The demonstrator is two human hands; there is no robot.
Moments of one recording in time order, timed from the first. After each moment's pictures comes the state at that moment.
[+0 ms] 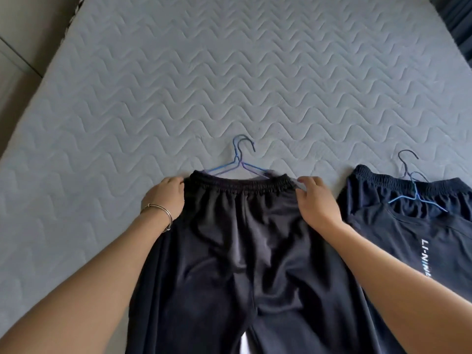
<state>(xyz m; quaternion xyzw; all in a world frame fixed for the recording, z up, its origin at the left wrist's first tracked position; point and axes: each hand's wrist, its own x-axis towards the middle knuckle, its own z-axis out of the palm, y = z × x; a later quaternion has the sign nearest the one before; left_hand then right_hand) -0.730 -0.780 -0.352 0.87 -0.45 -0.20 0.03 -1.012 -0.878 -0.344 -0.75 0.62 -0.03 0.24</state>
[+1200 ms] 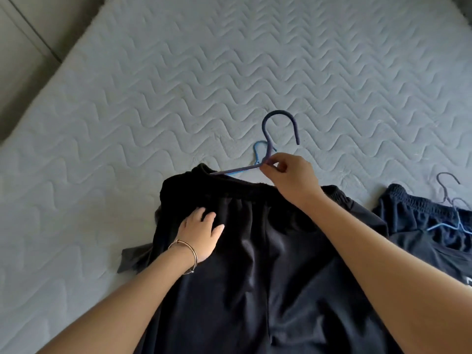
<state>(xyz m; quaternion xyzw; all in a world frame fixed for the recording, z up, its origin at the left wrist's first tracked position) -0.767 -0.743 -0.405 0.83 -0.46 -0.31 -0.01 -0.898 -0.888 -0.319 -0.75 0.52 -0.12 0.39</state>
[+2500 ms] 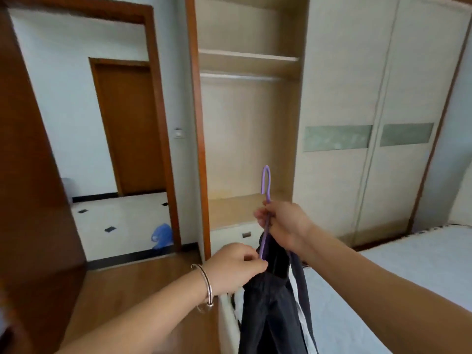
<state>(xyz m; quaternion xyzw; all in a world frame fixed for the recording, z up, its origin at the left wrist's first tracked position) -0.875 -0.135 0.088 0.91 -0.14 -0.07 0.39 -0.807 -0.256 0.114 -0.55 0.02 0.05 0.84</state>
